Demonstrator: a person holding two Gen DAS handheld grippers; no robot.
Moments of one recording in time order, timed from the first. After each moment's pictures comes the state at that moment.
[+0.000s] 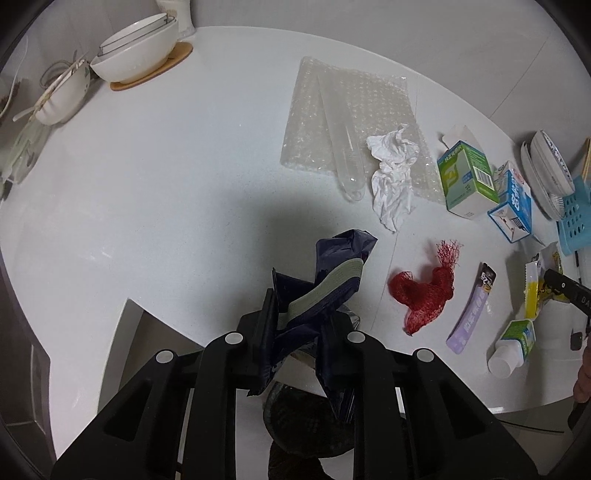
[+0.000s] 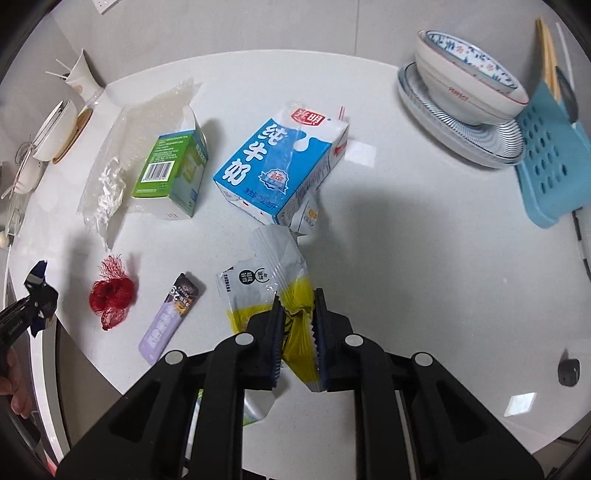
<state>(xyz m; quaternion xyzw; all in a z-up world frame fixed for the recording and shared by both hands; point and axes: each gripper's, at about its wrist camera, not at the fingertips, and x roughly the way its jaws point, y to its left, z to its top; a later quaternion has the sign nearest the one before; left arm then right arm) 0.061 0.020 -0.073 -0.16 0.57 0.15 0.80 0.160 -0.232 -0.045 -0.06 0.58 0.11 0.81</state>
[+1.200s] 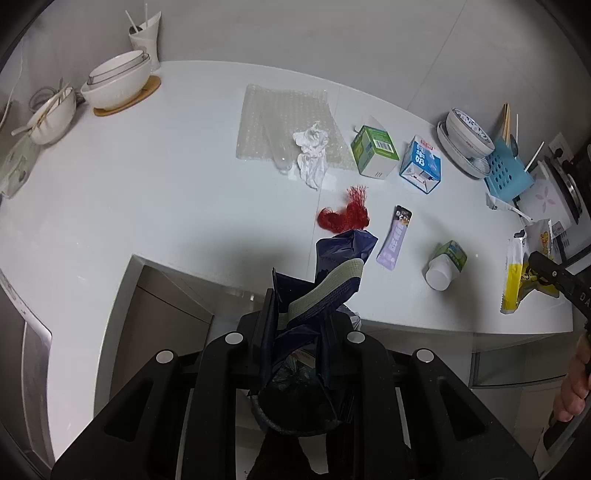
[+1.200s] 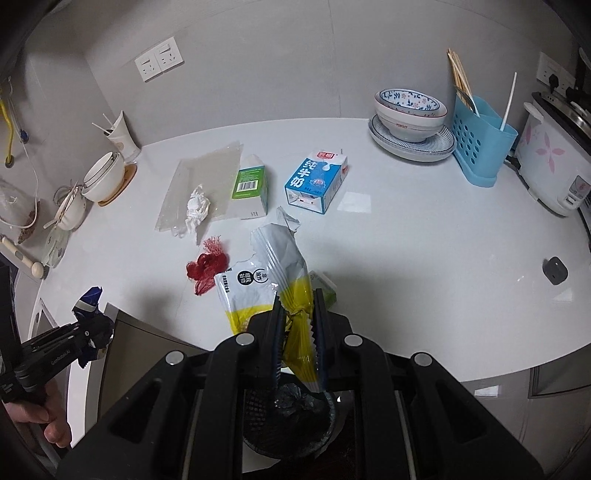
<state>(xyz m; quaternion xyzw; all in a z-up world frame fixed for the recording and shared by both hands) -0.034 -0.010 -0.023 -0.14 0.52 0.06 0.84 -0.017 -0.217 0.038 0.01 0.47 0.10 0.88</state>
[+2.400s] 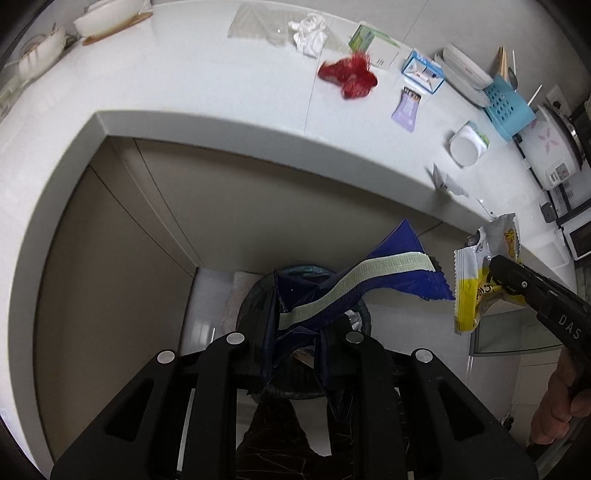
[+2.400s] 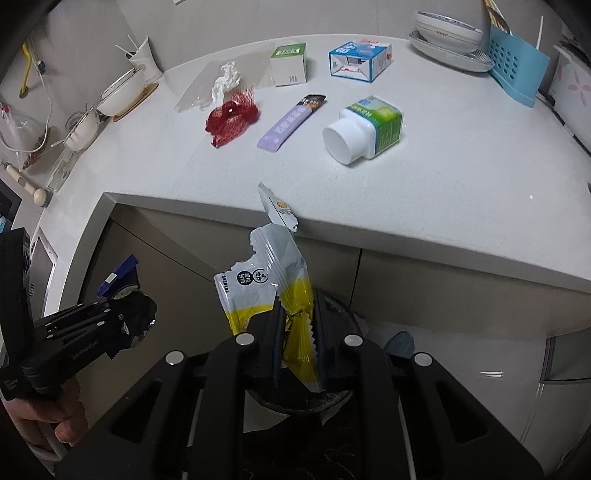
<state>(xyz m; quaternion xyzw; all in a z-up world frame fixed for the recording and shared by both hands) -0.112 -0.044 -0.142 -0.15 0.56 0.02 0.81 -0.103 -0.188 -0.101 -0.01 0.53 0.14 0.83</state>
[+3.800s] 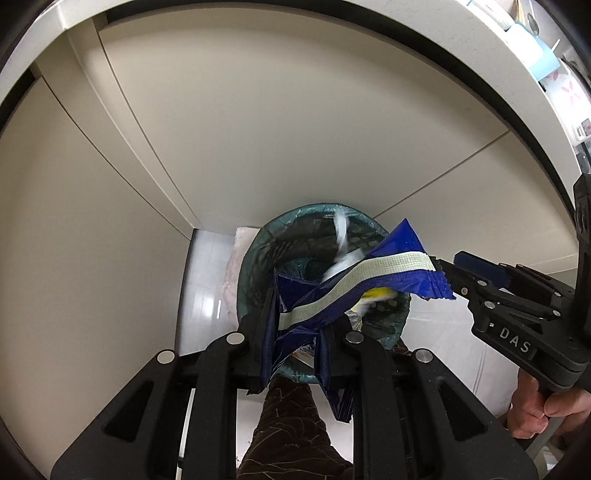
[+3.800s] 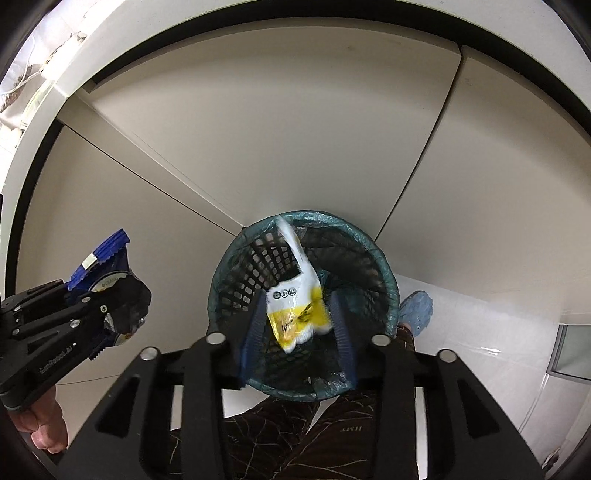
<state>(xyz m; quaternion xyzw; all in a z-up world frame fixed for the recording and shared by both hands) -0.120 -0.052 -0.254 -0.13 0.62 0.01 0.78 -0.107 -0.169 -0.264 -0.04 0.61 0.16 0.78</state>
